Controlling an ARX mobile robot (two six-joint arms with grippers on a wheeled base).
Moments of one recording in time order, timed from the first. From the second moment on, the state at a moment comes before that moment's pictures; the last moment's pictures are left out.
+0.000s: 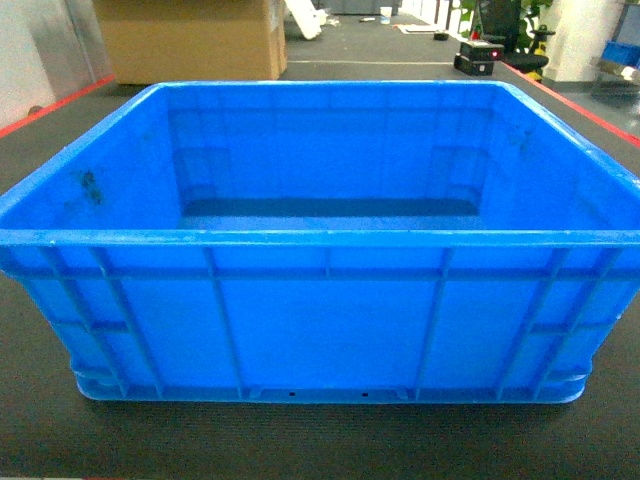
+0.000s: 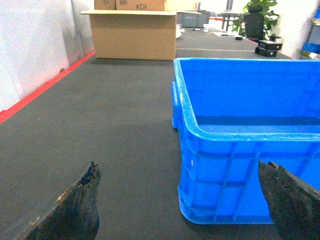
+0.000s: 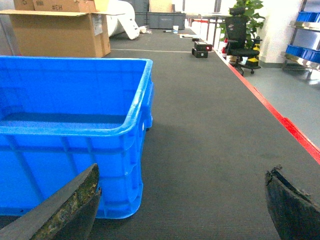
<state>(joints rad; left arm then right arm) 0.00 0.01 0.02 0.00 0.00 0.00 0.00 0.01 0.01 -0.01 0.00 0.00</state>
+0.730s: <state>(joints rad) 0.00 0.01 0.02 -0.01 0.00 0.00 0.00 0.01 0.01 -0.01 0.00 0.00</state>
